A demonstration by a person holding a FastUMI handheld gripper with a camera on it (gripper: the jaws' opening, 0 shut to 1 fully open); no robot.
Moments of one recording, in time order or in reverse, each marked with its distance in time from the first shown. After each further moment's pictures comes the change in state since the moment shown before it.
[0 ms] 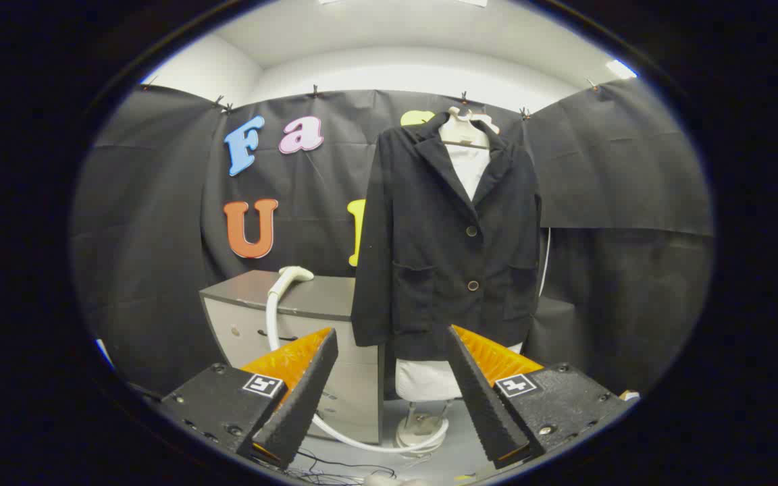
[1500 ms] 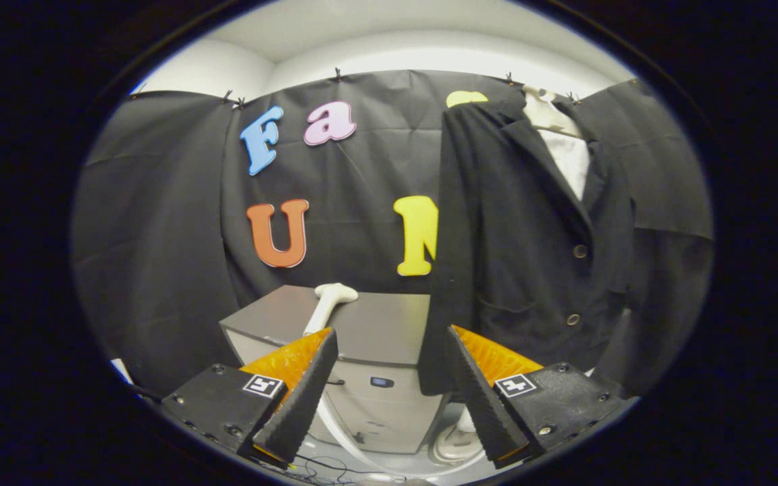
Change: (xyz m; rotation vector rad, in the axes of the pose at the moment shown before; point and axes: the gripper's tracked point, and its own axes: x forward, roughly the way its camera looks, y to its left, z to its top) arm 0.161 0.128 0.060 0.019 0.084 0.196
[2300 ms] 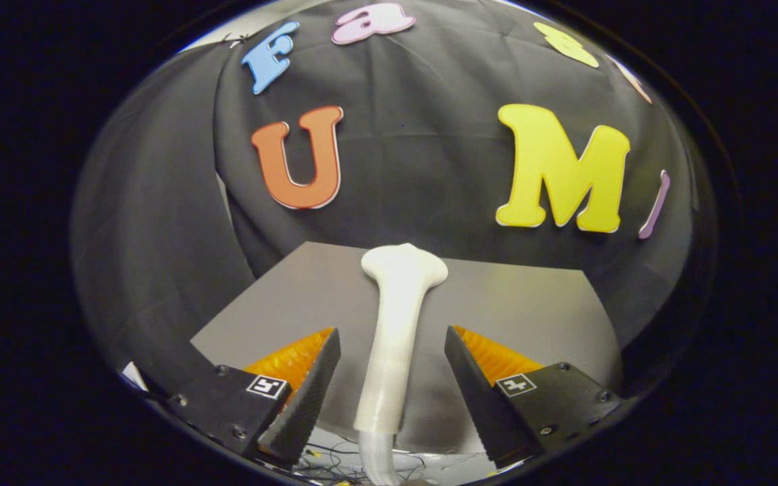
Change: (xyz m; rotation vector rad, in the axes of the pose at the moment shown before) arm 0.264 0.127 -0.057 -0.028 0.381 0.102
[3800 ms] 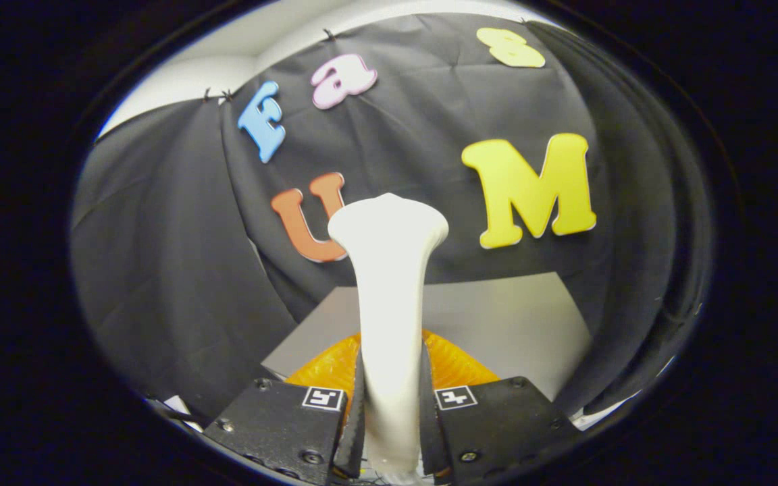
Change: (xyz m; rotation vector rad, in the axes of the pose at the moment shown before) arm -0.183 -0.020 0.033 0.162 -0.260 0.152
